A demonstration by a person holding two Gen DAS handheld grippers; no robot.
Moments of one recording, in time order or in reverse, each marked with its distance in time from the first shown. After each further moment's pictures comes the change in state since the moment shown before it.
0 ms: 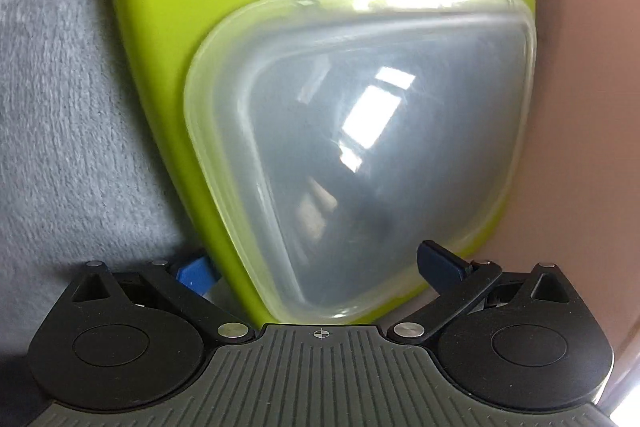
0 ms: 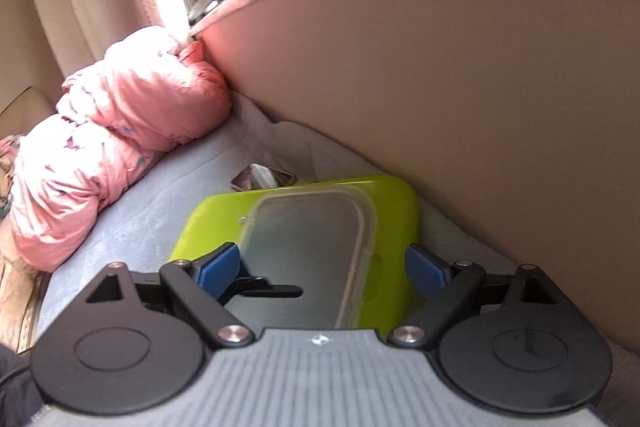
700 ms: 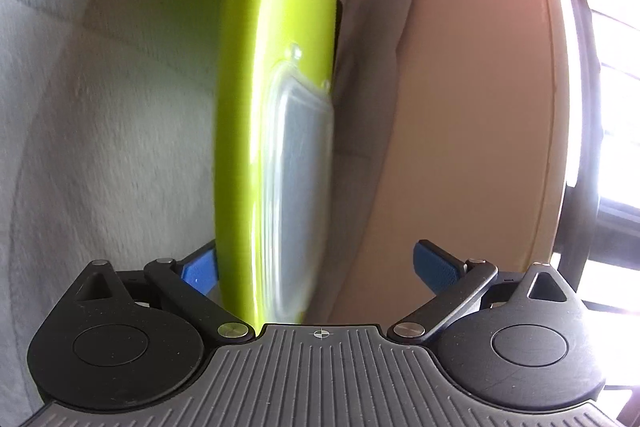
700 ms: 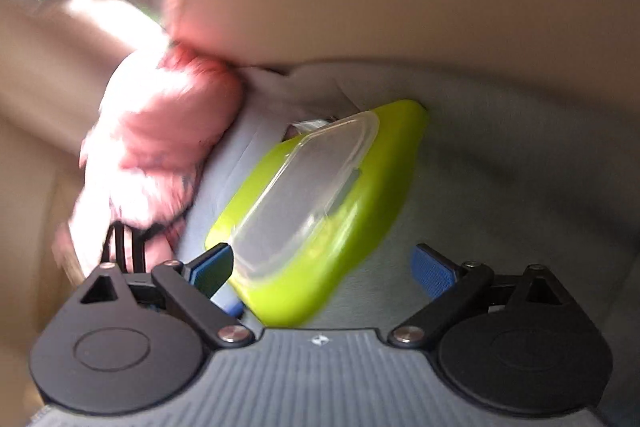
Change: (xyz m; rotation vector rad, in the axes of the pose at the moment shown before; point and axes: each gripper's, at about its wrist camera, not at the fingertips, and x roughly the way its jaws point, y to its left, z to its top) left arm -0.106 -0.063 0.033 0.137 -0.203 -0.216; right arm 0.088 -0.017 0.008 0.598 0.272 0.198
